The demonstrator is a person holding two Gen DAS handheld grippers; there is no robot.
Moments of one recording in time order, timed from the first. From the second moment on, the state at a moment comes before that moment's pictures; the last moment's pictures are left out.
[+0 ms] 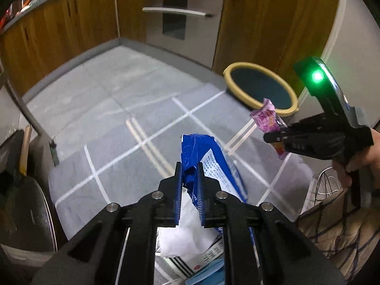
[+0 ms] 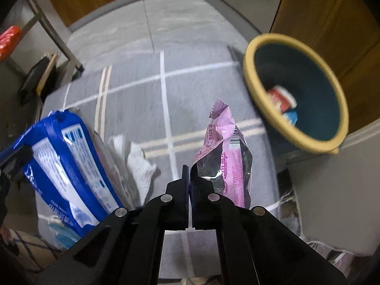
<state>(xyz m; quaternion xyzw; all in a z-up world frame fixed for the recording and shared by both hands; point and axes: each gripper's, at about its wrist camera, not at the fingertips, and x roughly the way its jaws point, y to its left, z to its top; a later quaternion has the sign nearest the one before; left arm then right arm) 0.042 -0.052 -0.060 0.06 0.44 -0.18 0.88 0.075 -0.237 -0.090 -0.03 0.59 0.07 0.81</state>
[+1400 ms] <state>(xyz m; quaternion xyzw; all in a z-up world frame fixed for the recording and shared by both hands) 0.096 -0.119 0.042 0.10 0.31 -0.23 0.92 0.116 -0.324 0.014 0.03 0.46 0.05 0.89</state>
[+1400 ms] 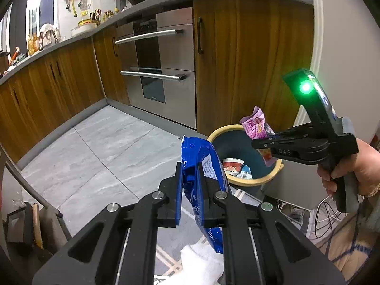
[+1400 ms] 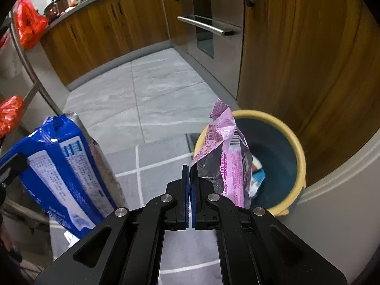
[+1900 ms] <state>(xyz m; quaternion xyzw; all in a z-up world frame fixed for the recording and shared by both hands) 0.160 -0.181 0.029 0.13 0.31 -0.26 0.91 0.166 -0.389 -0.018 0.10 0.48 0.03 0.87</state>
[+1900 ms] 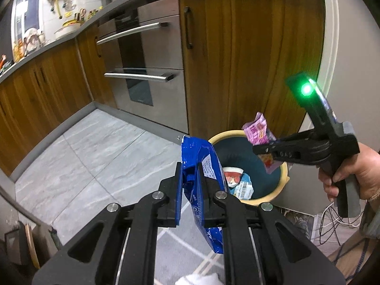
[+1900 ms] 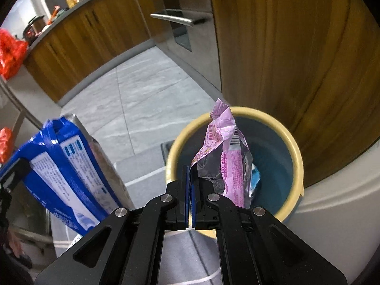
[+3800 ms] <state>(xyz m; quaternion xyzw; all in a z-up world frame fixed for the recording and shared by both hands) 0.235 -0.277 -0.044 0.15 0.37 -0.24 0.88 0.189 -0.421 -0.117 0.09 0.58 -0.04 0.81</state>
